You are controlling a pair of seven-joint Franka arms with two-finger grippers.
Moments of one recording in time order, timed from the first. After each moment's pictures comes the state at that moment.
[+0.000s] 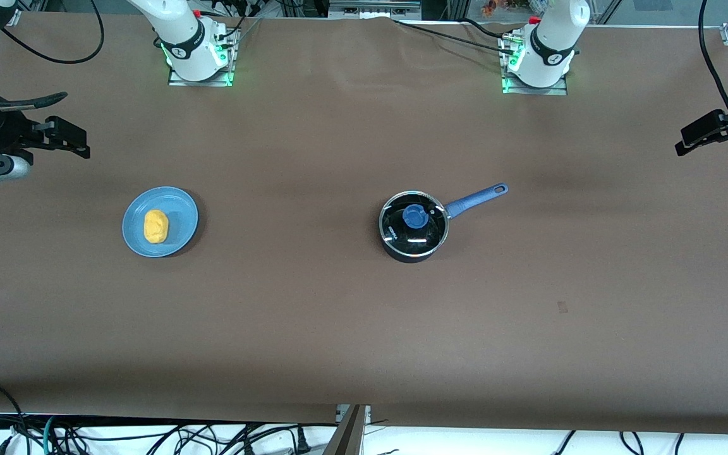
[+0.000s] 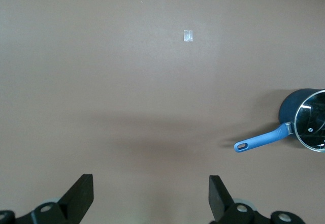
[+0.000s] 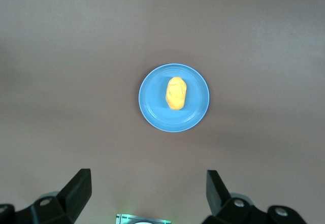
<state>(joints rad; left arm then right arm) 0.09 -0.03 0.00 -1.62 -0.01 1.54 -0.03 0.07 0.11 -0.02 -1.47 -0.02 1.46 -0.10</state>
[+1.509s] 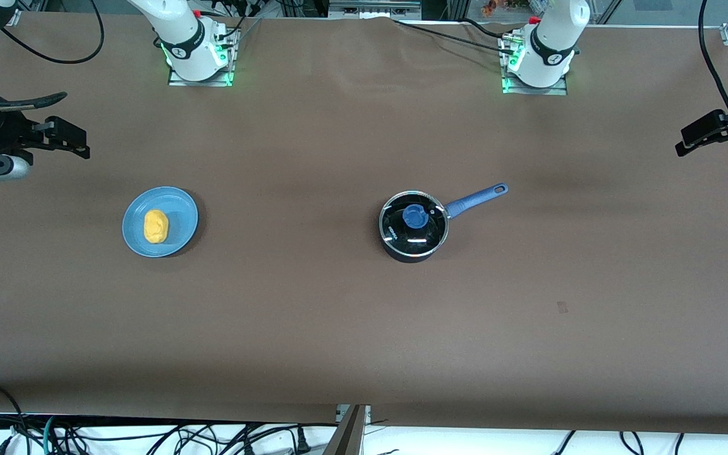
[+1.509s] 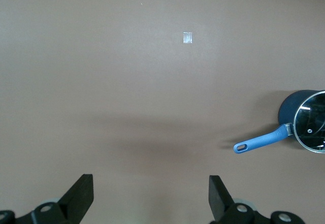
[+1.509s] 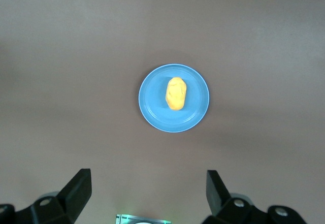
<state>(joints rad) 0.09 -0.03 0.00 -1.62 -0.01 1.54 -0.03 0.07 0.11 -0.02 -1.47 -0.02 1.46 -0.10</state>
